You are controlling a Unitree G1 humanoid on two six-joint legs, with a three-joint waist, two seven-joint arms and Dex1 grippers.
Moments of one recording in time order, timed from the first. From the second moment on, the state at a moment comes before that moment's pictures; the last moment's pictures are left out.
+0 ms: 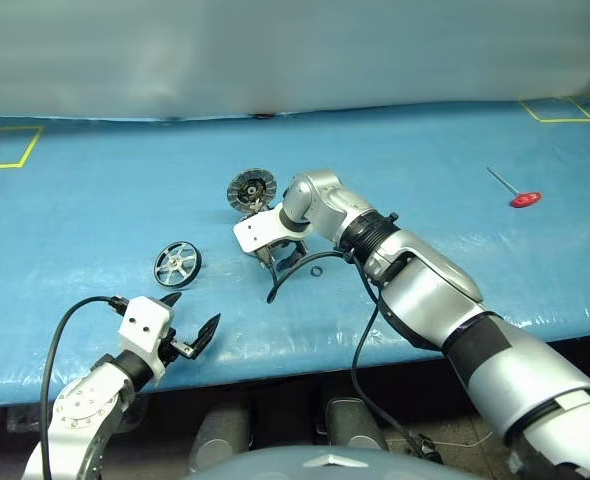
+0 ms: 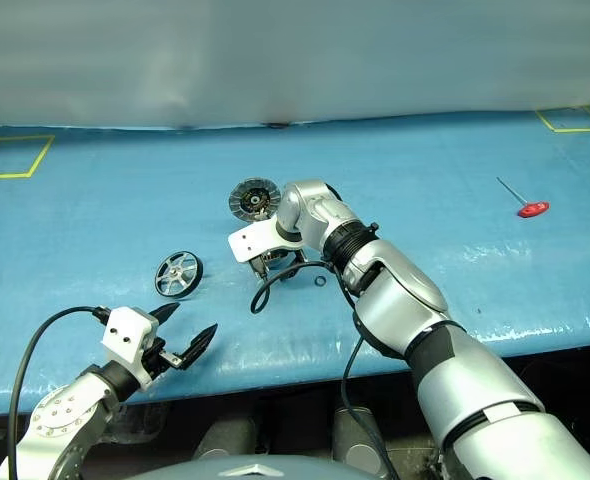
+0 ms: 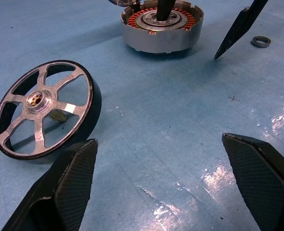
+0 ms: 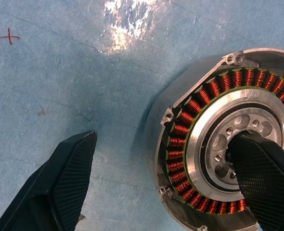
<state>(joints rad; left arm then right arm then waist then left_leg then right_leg) 0.45 0.44 0.09 -0.55 -0.25 0.35 -0.46 -1.25 -0.08 0.73 1.04 -0.47 -0.04 1.20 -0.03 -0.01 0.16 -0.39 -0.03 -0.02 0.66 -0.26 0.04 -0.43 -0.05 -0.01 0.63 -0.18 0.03</state>
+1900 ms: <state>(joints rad) 0.40 0.44 0.07 -0.53 -0.25 0.35 -0.50 -0.97 -0.20 0.72 0.37 -0.49 0.22 1.48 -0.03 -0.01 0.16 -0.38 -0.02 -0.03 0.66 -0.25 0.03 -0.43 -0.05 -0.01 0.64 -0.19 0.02</state>
